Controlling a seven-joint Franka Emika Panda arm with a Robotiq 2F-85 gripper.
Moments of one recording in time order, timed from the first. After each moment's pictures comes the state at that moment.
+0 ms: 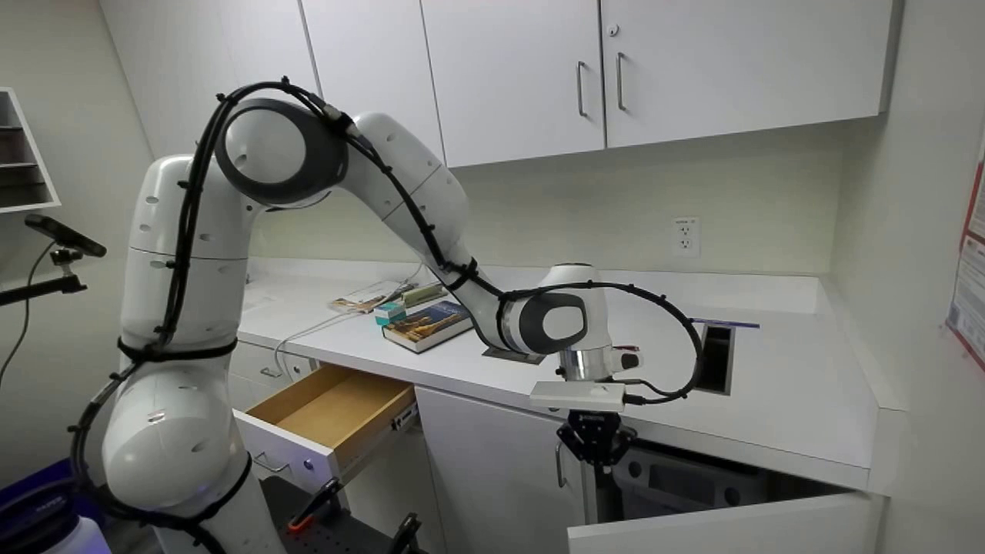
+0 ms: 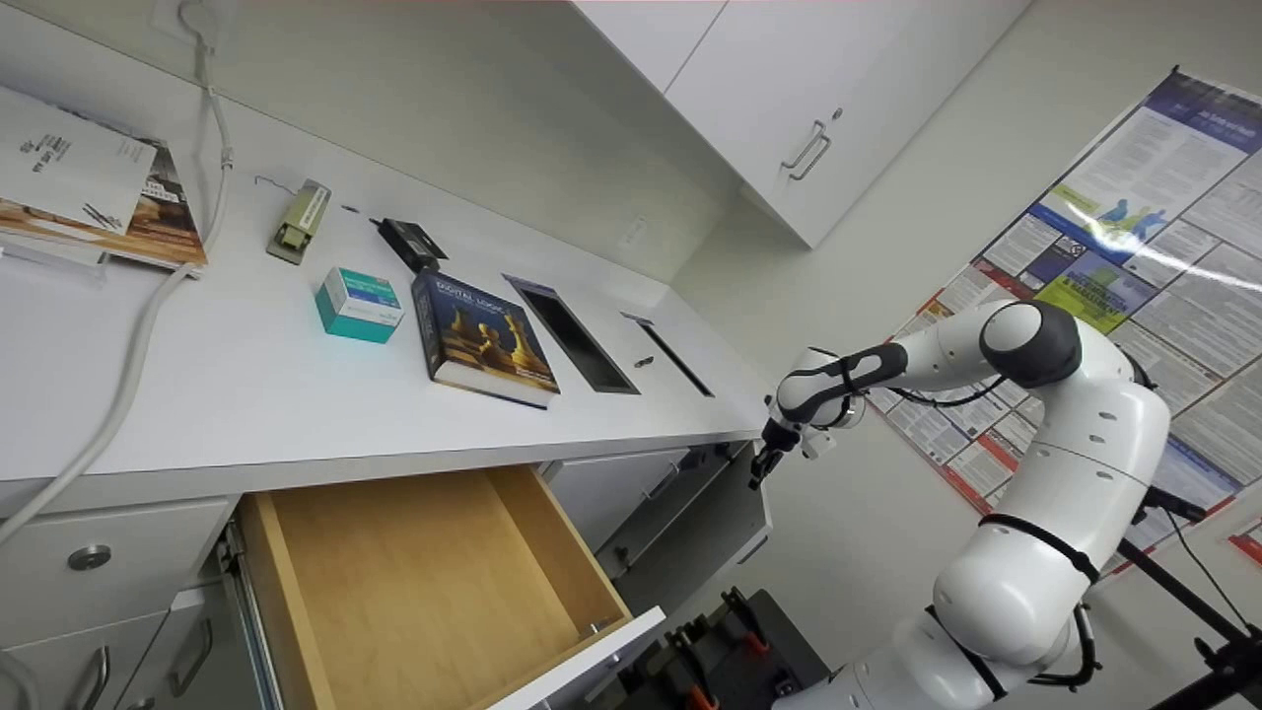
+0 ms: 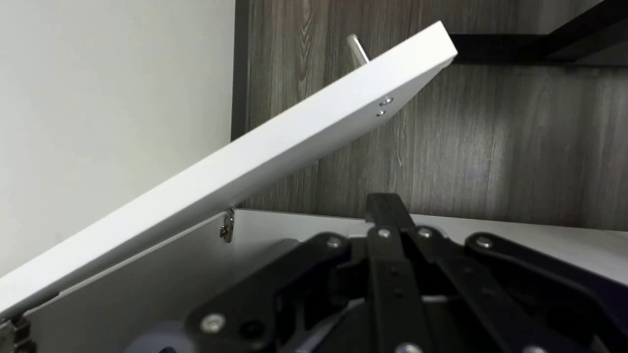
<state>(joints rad) -0.40 0.35 -0.35 -2.20 -0.28 2.47 -0.54</state>
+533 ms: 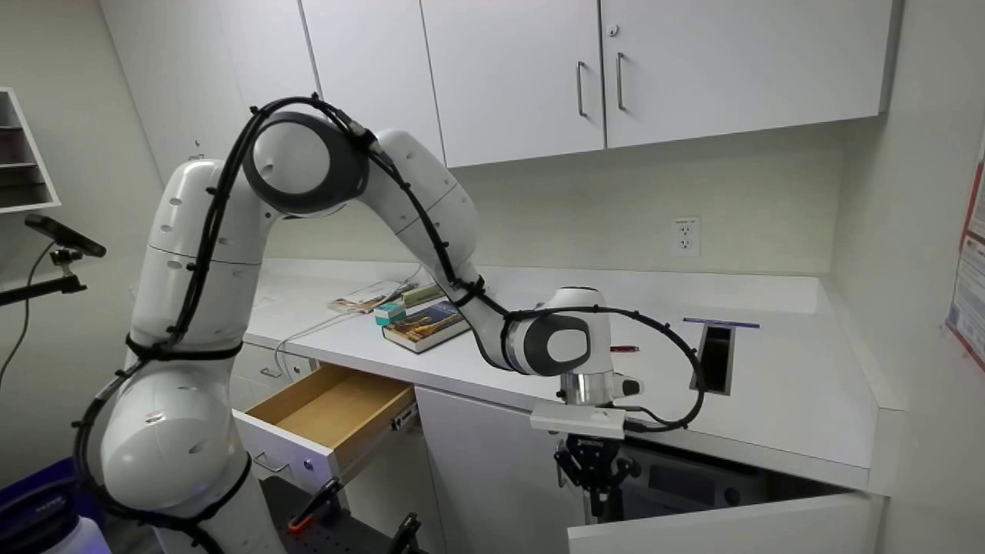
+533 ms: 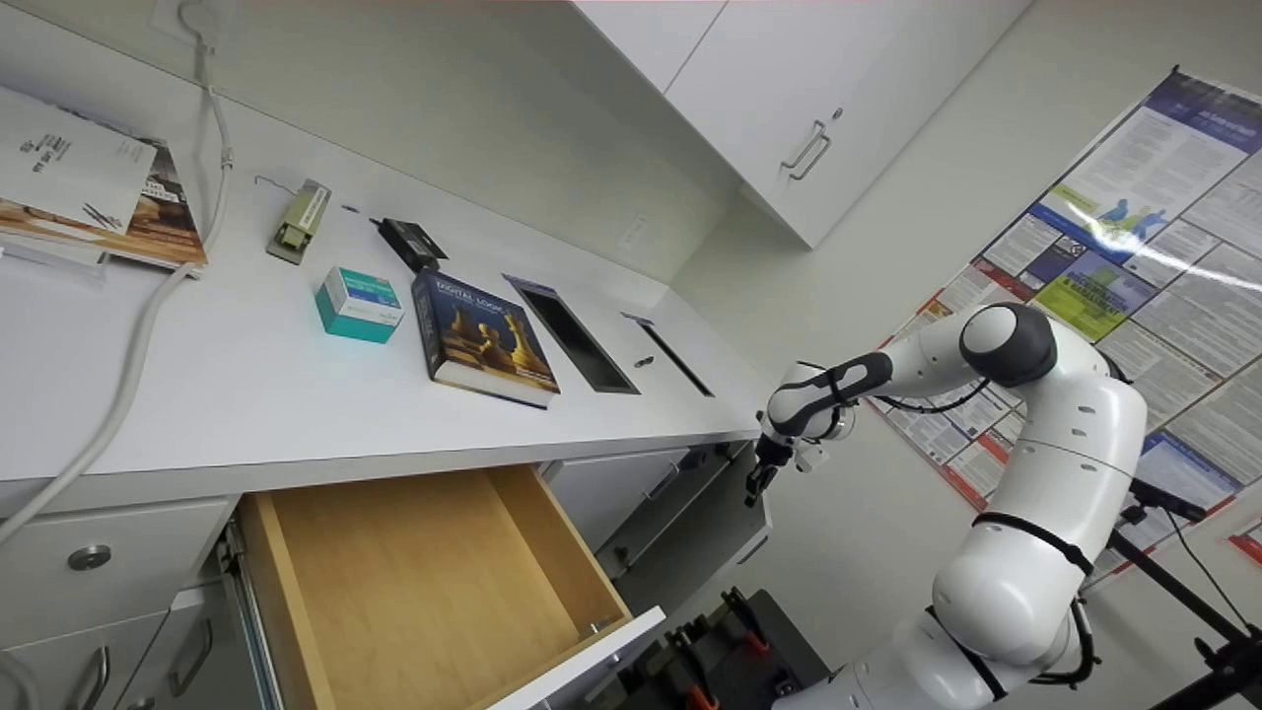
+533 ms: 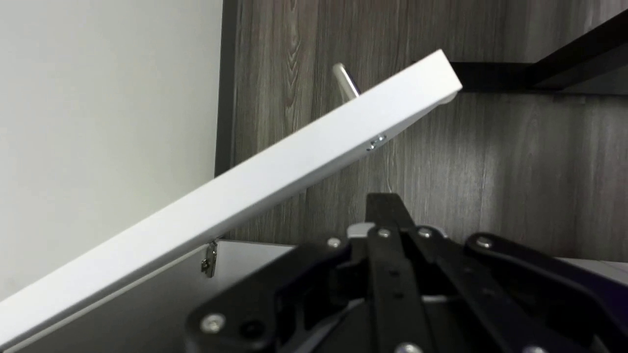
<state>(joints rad) -0.42 0.43 -0.35 -2.20 -0.28 2.46 -0.54</state>
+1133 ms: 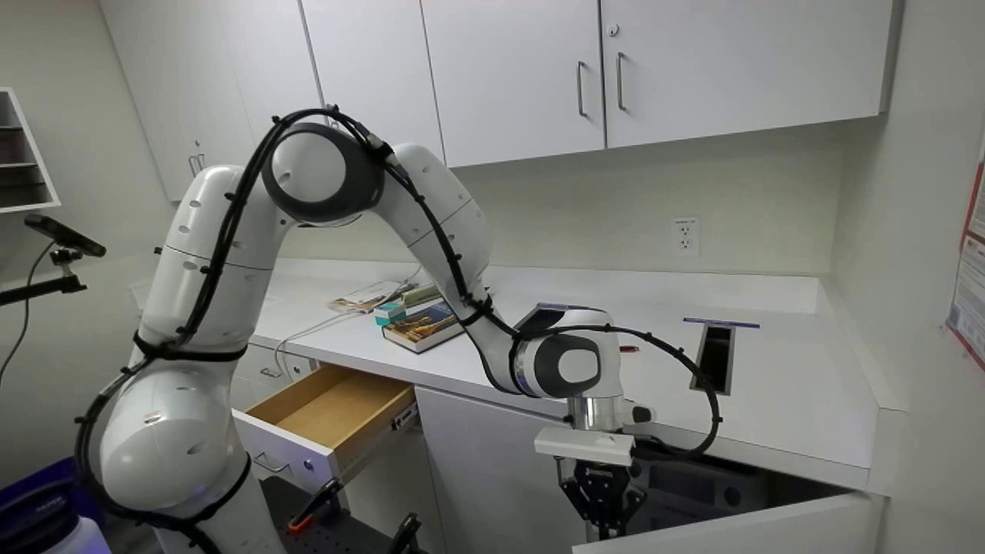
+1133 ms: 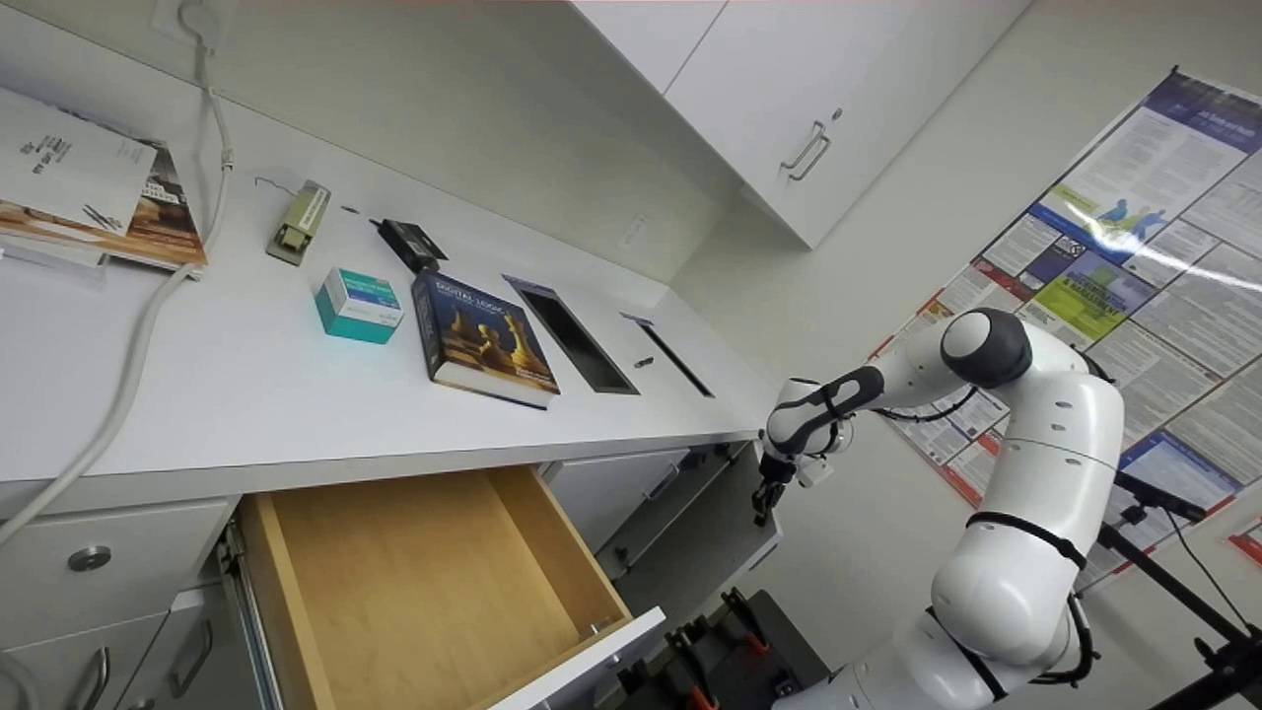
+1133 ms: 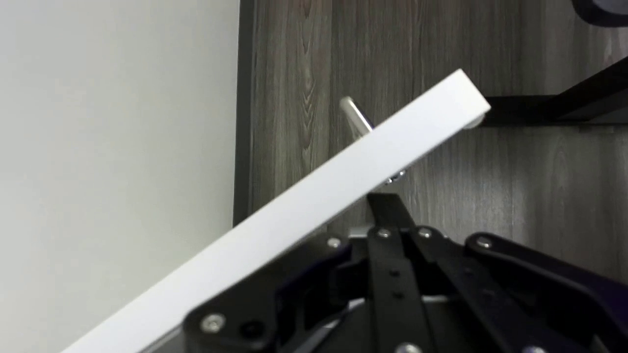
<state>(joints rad) -0.43 0.50 -0.39 -2.18 -0.36 2.46 -0.46</state>
